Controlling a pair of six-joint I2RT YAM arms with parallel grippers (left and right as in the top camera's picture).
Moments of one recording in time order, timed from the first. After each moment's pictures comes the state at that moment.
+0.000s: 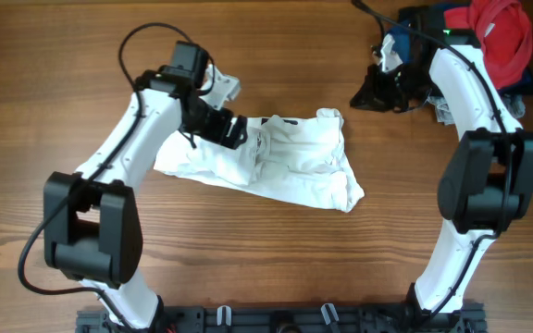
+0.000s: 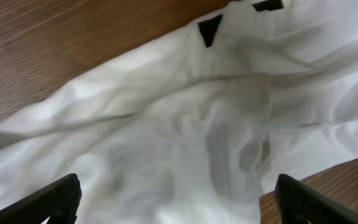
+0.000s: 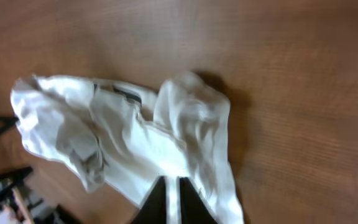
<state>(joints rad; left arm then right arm) -0.23 1.87 1.41 -0.88 0.30 0.15 0.00 2.13 1.77 -1.15 -0.58 0.07</state>
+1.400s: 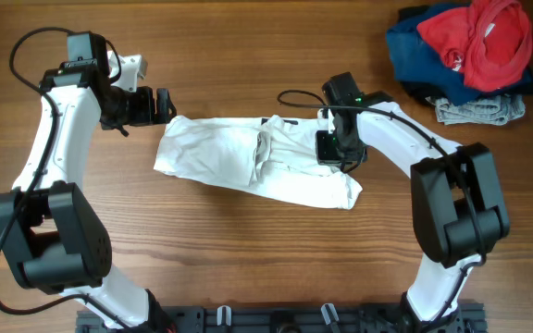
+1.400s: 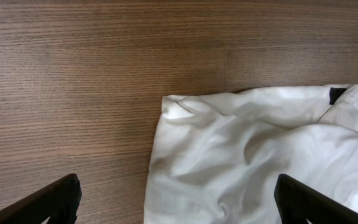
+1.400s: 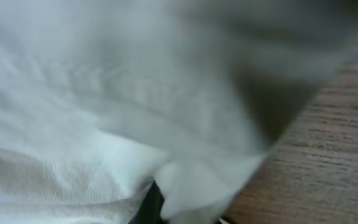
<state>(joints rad) 0.12 1.83 1.45 -0.91 0.29 0.08 0.33 1.99 1.26 -0.78 -0.11 0.32</state>
